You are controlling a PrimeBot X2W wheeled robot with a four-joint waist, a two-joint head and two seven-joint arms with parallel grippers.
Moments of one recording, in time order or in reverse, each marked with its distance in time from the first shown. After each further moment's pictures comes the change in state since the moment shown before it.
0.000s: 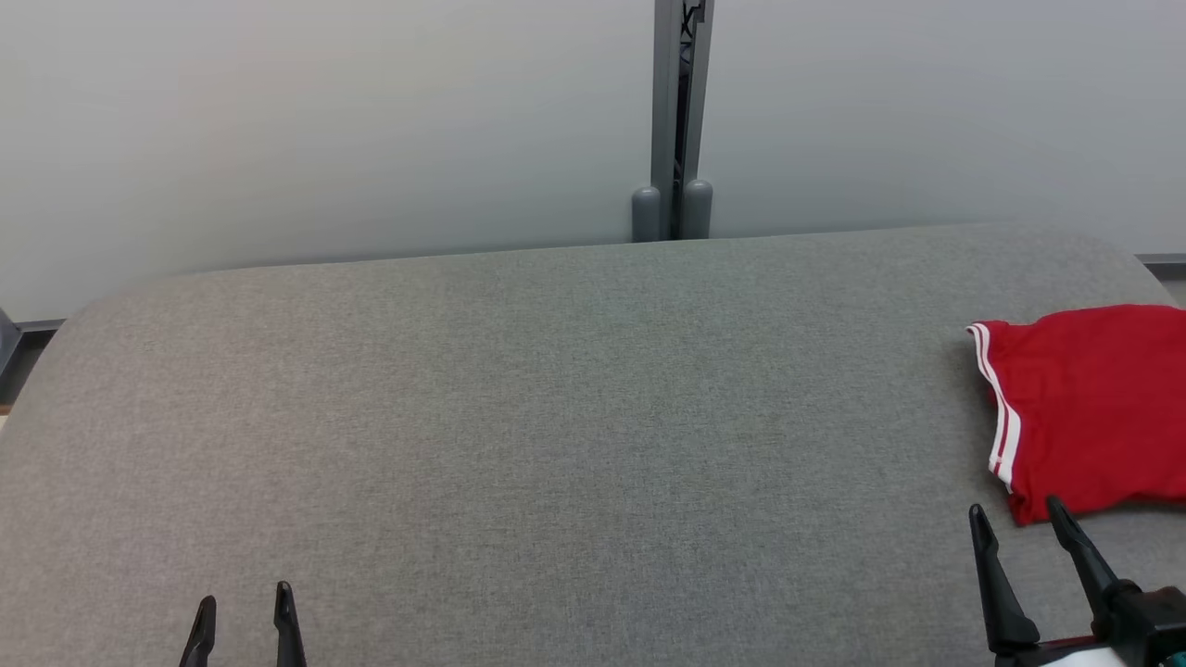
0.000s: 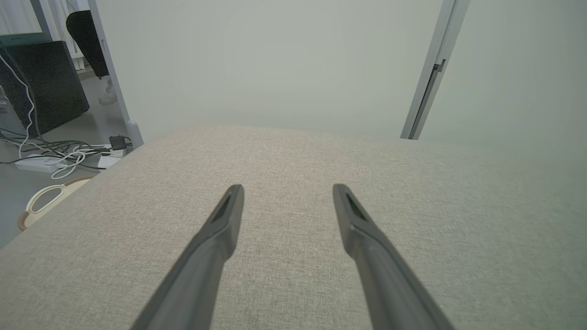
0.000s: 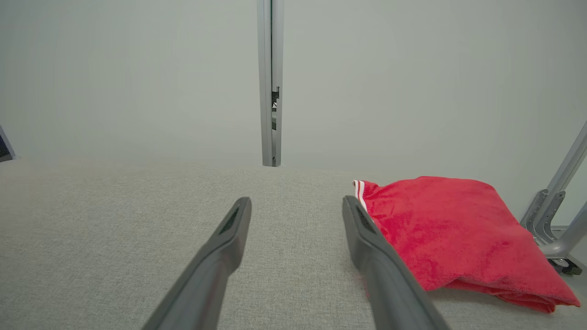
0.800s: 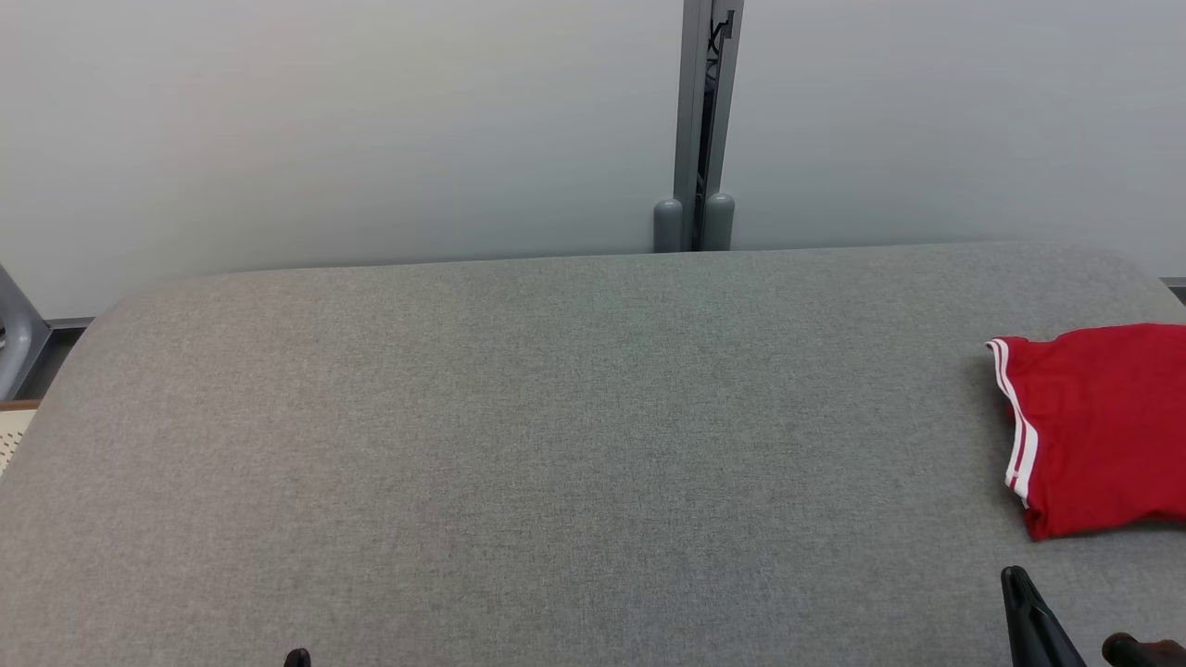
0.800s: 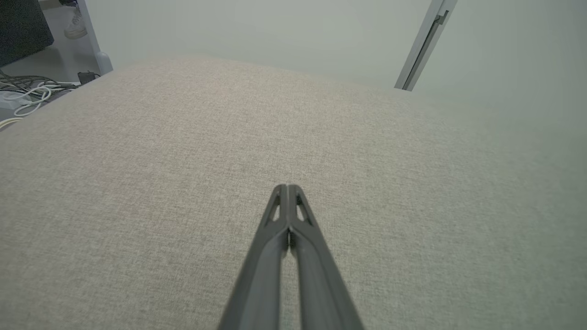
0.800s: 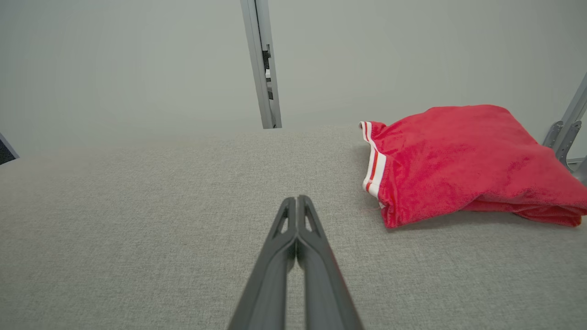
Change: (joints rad) left arm 0.006 -0.019 -0.032 0.155 -0.059 -0.079 0.026; right arm 0.074 0.069 -0.036 0.055 0.058 0.000 0.026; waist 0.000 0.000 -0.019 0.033
